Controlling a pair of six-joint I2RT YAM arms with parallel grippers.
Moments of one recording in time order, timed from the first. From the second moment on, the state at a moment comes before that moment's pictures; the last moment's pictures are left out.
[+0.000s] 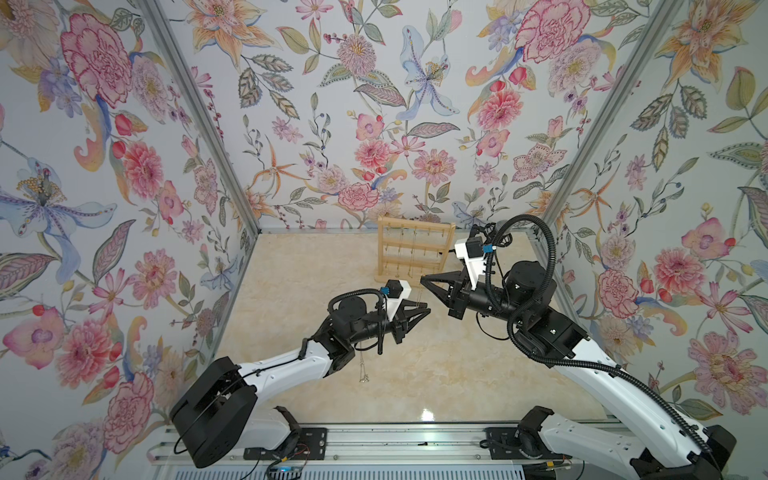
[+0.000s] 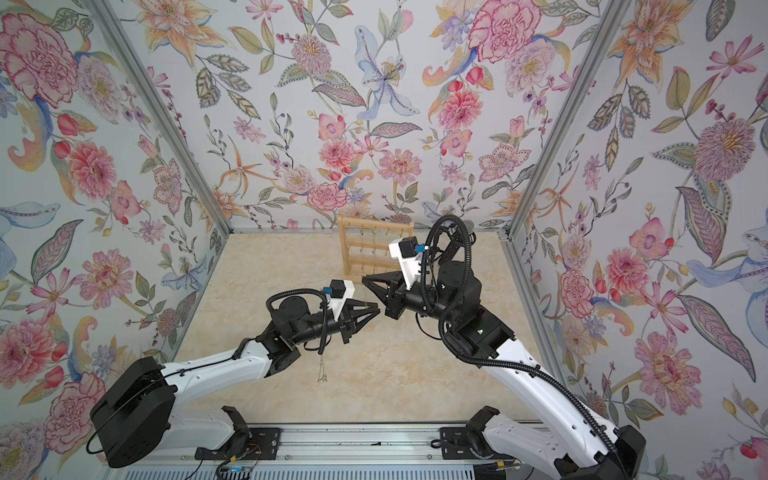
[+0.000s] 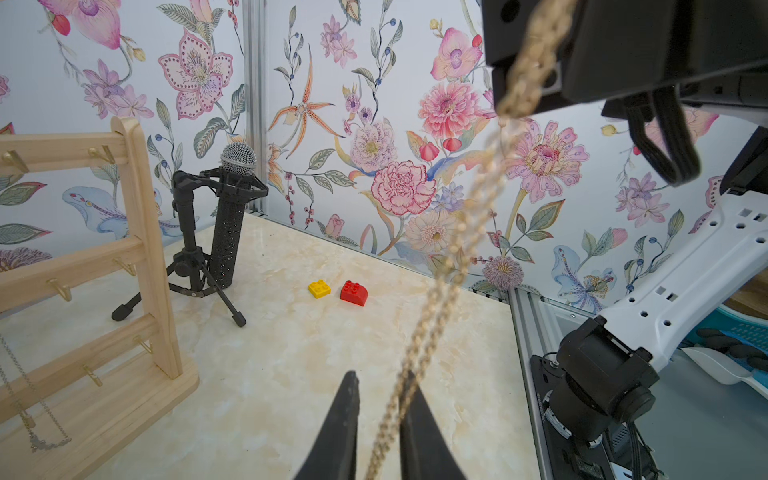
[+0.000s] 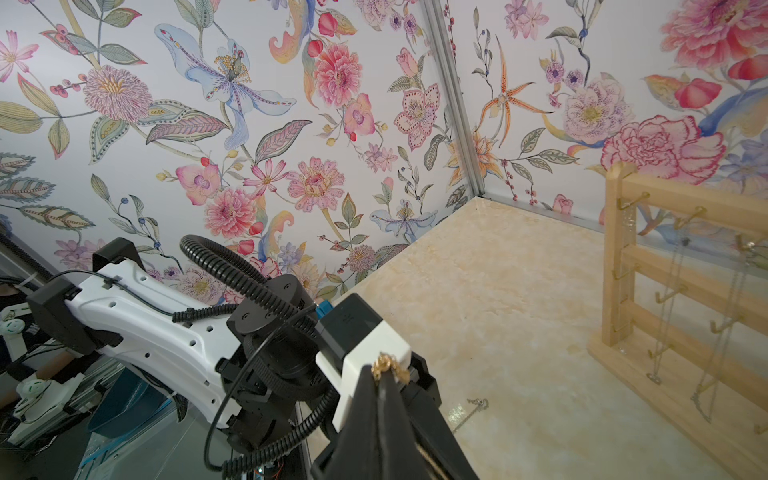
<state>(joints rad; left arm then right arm) -0.79 1.35 0.65 0.71 0.47 -0.19 0.69 1.03 1.05 -0.07 -0.49 0.38</state>
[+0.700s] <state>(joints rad) -0.79 1.35 0.60 0.77 0.47 -0.26 0.68 1.02 1.02 -0.07 -0.48 0.37</state>
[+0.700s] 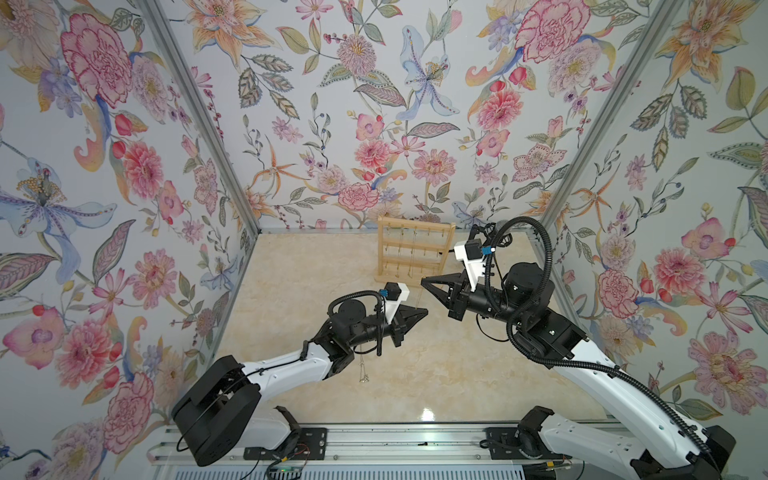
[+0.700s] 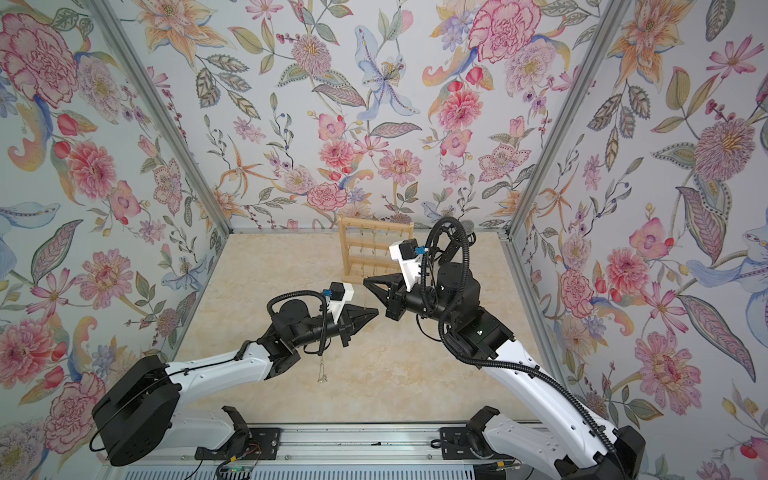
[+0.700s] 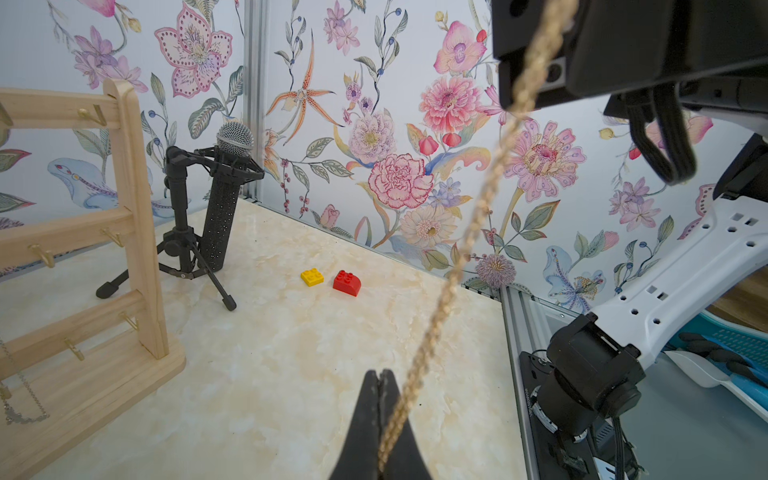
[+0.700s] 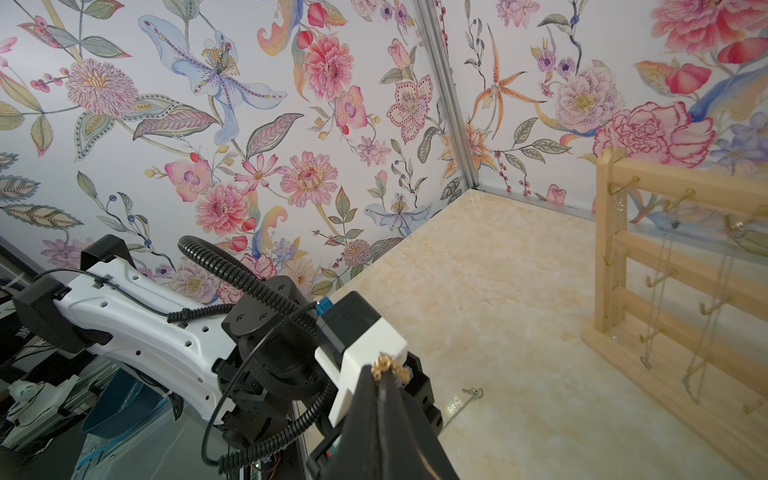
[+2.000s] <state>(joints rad) -0.93 1.31 0.18 0.85 0.26 -0.82 0.81 1.23 0.75 0.05 -0.39 0.39</state>
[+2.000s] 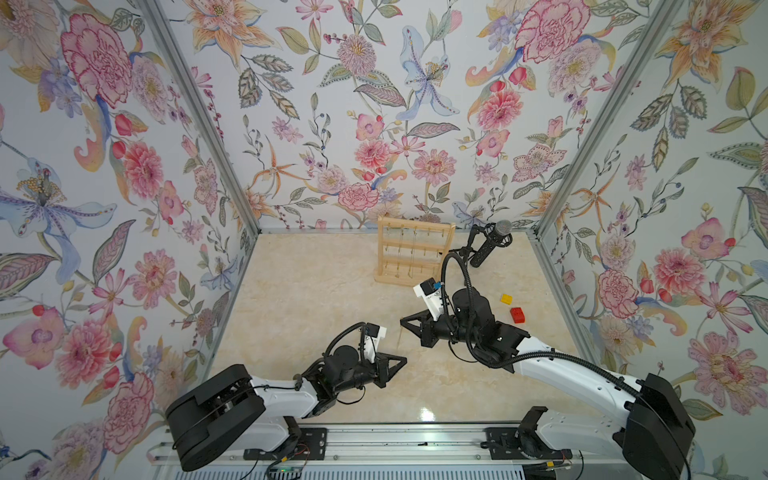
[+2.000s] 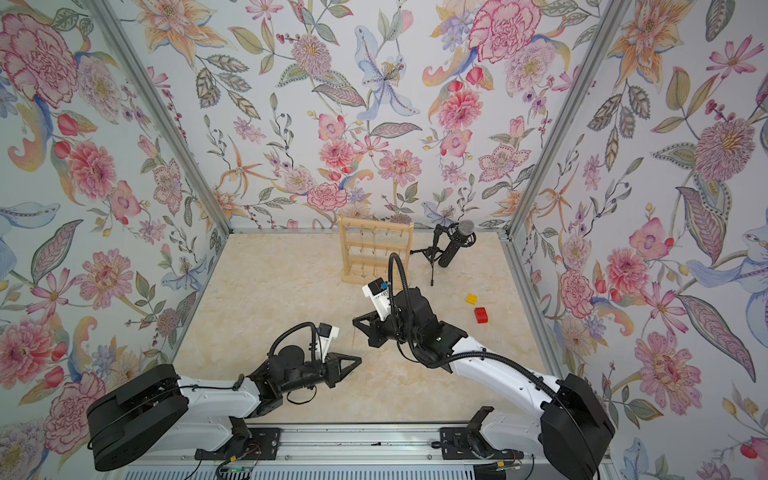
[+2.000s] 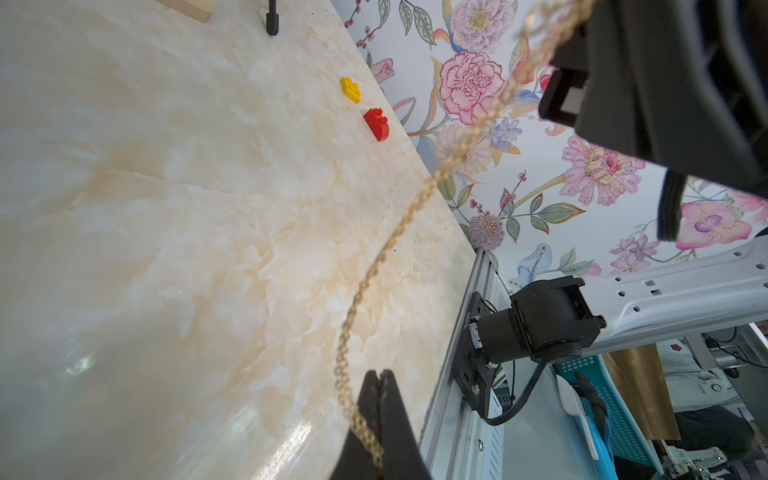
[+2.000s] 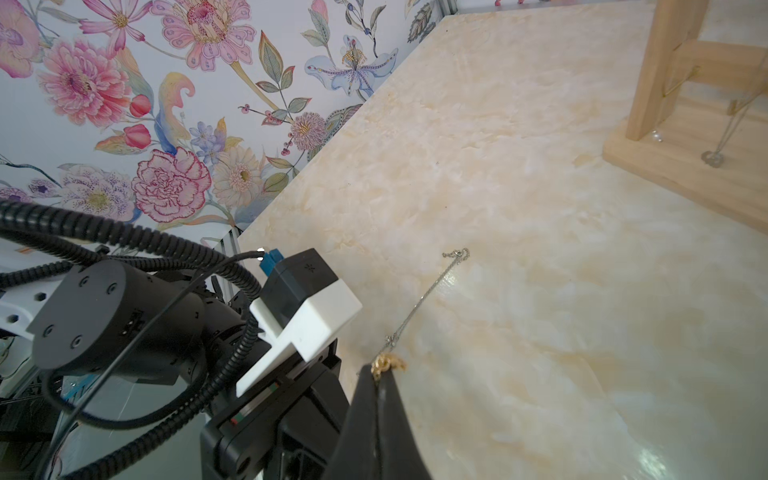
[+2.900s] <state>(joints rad) -0.95 1.43 0.10 0.83 0.26 -0.98 0.85 1.38 0.63 0.26 -0.35 0.45</state>
